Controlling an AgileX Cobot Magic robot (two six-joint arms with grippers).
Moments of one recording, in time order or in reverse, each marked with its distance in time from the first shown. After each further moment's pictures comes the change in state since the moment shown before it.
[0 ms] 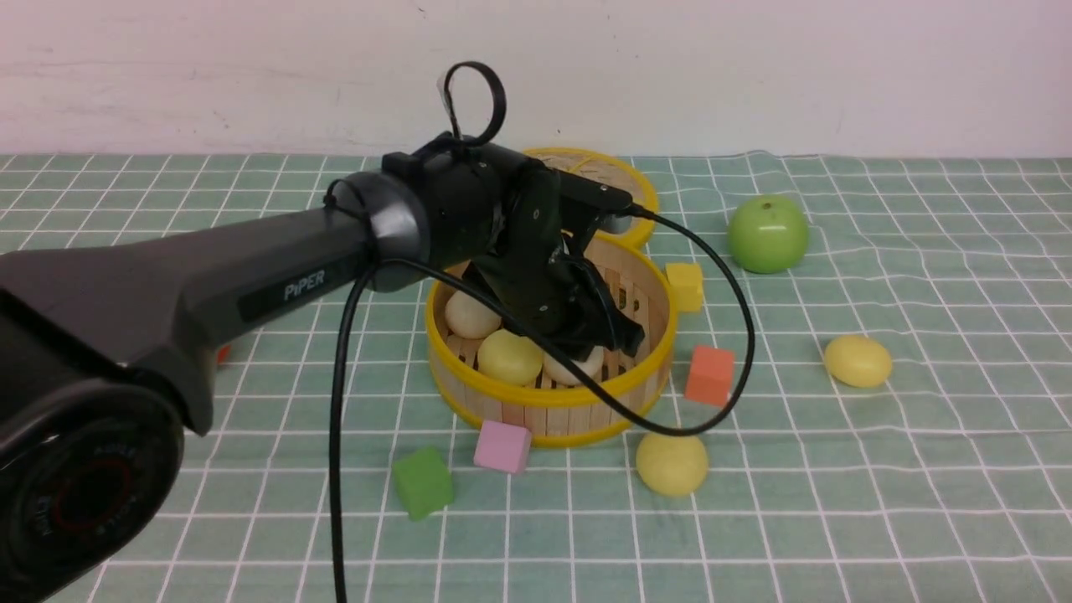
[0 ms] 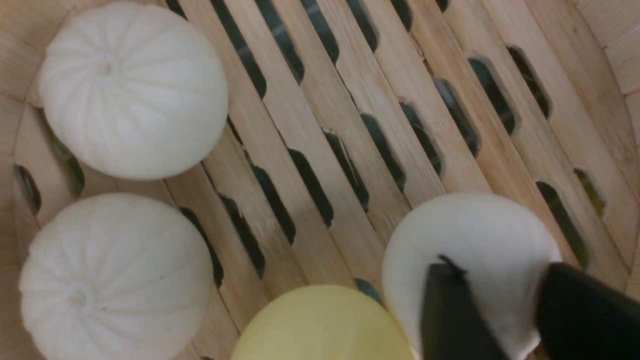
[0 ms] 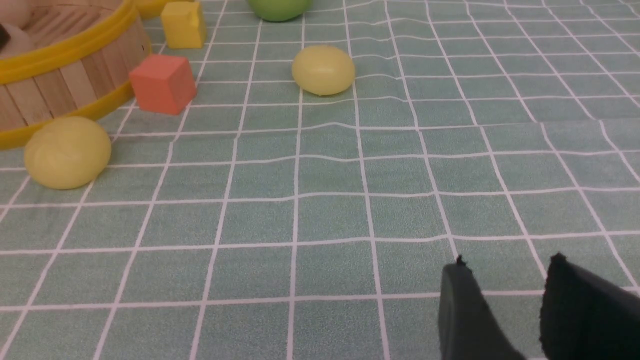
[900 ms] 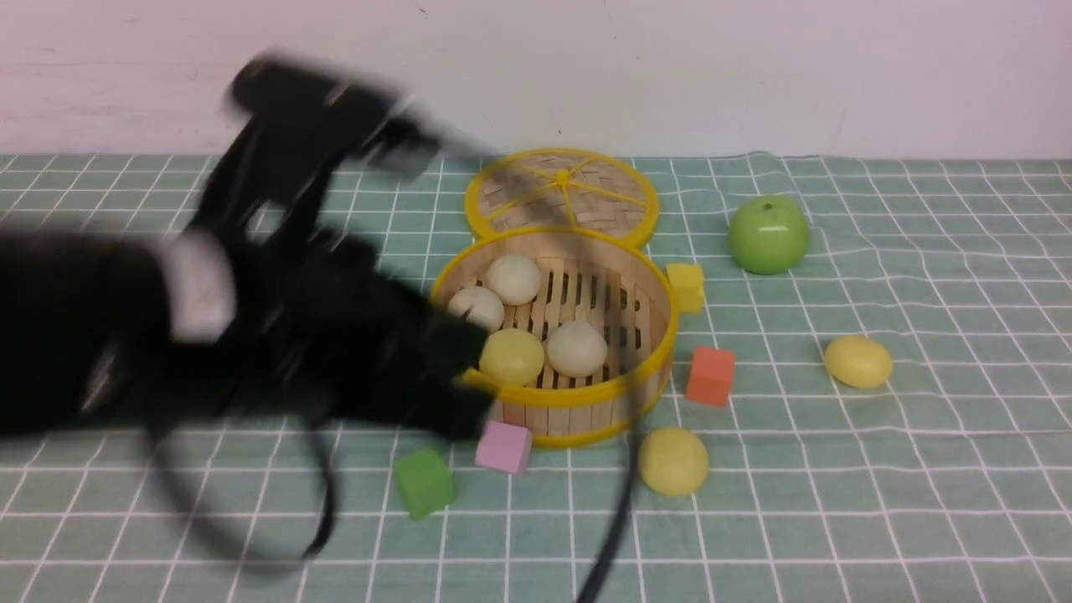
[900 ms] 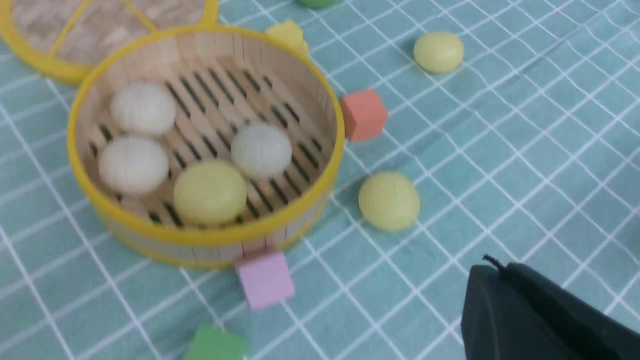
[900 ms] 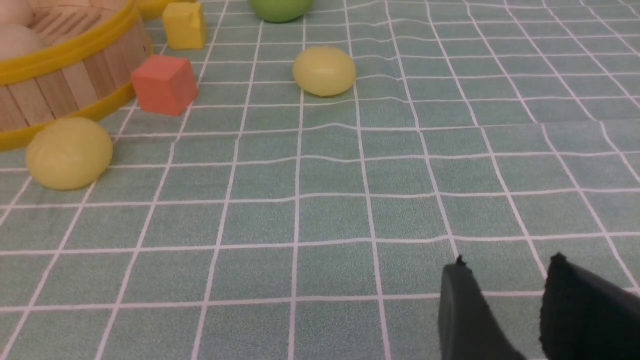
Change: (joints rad) right arm 0.000 0.000 0.000 0.002 0.000 0.000; left arm -0.102 -1.069 0.889 -0.132 -0.298 0.029
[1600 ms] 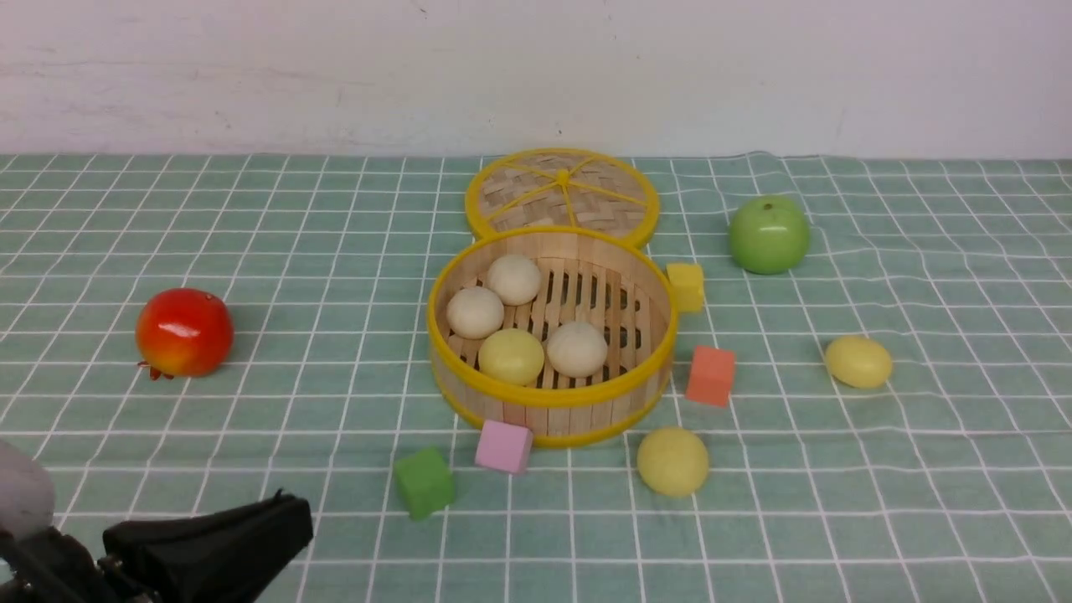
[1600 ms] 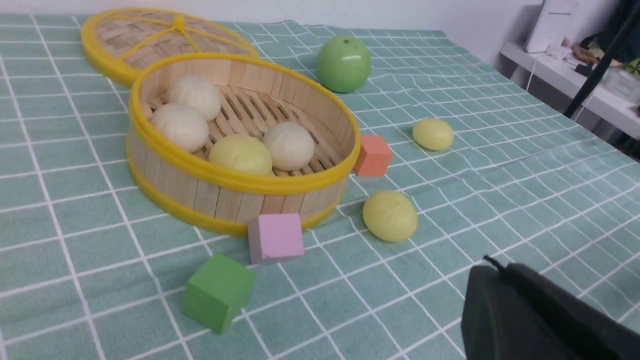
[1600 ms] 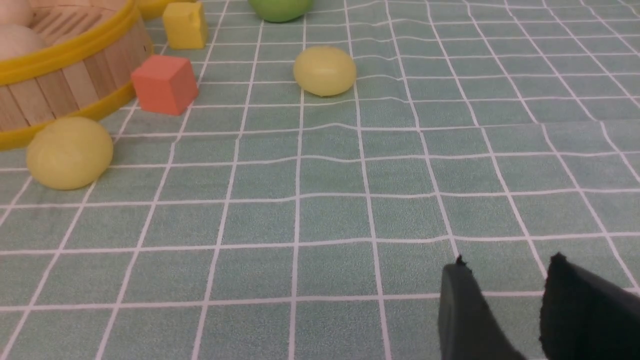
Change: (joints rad) right arm 0.000 0.000 0.000 0.000 0.000 0.000; left arm 0.000 -0.489 0.639 -0.163 -0.479 -0.003
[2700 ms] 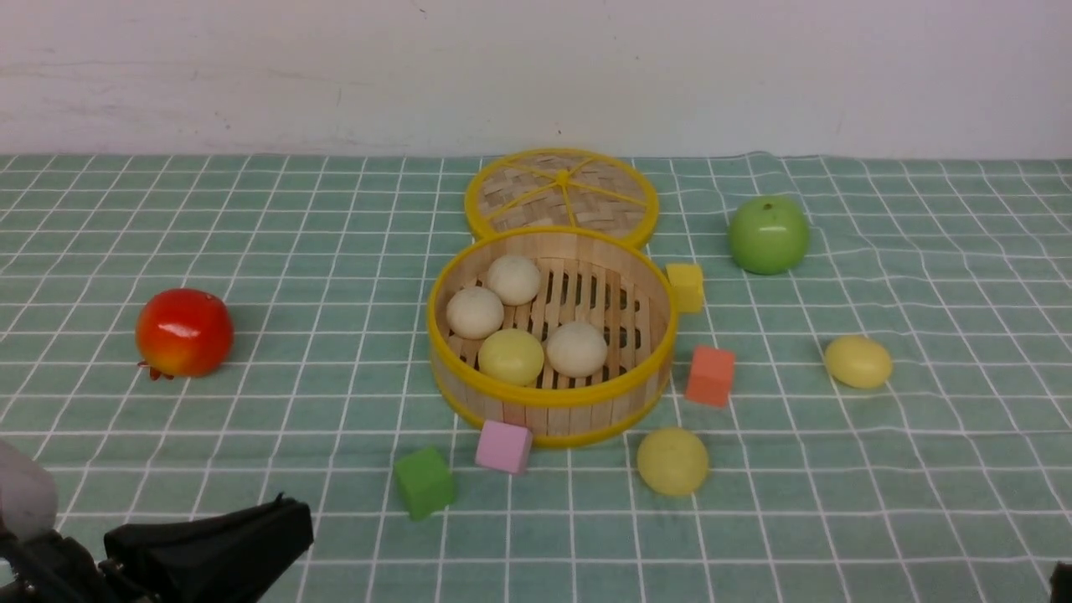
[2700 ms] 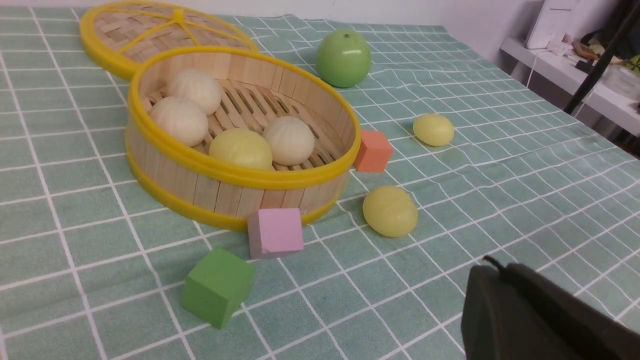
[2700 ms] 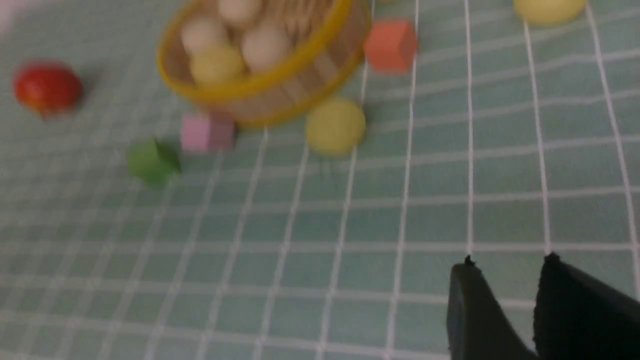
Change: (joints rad) right arm 0.099 0.596 -0.570 0.359 0.454 -0.100; left arm 0.000 0.000 0.000 -0.005 0.005 0.000
